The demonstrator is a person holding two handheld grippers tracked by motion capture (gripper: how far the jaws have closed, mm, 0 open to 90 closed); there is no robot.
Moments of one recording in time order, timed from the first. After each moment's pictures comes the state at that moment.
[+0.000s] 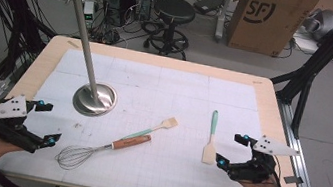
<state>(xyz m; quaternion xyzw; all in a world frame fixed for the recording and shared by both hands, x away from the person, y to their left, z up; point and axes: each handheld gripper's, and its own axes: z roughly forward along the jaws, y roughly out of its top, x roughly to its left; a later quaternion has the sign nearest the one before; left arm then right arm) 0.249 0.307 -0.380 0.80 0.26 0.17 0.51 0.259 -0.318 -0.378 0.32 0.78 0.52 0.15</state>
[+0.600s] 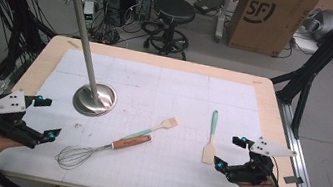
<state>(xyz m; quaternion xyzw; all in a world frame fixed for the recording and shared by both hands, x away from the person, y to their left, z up) 0.253 0.305 -0.365 0.80 0.25 0.19 0.50 0.256 -0.314 -0.382 0.32 0.78 0.51 0.14</state>
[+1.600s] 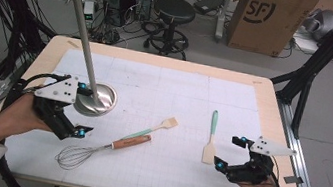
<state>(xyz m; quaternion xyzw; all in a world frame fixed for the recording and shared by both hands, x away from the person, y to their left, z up) 0.287 0.204 -0.294 0.90 0.09 0.14 0.40 0.257 -0.316 -0.381 0.31 0.79 0.51 0.14</state>
